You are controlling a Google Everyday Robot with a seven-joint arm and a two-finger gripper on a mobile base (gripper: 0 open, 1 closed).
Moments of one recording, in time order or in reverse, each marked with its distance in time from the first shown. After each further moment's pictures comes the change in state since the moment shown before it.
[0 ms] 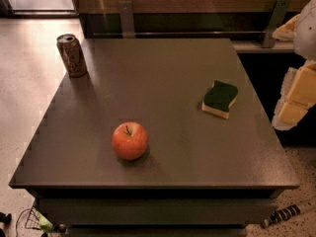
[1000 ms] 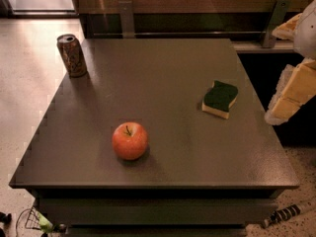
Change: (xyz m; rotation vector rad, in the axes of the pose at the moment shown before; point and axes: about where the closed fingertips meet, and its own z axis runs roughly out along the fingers) arm -0.002 -0.009 0.005 0.022 -0.083 0.045
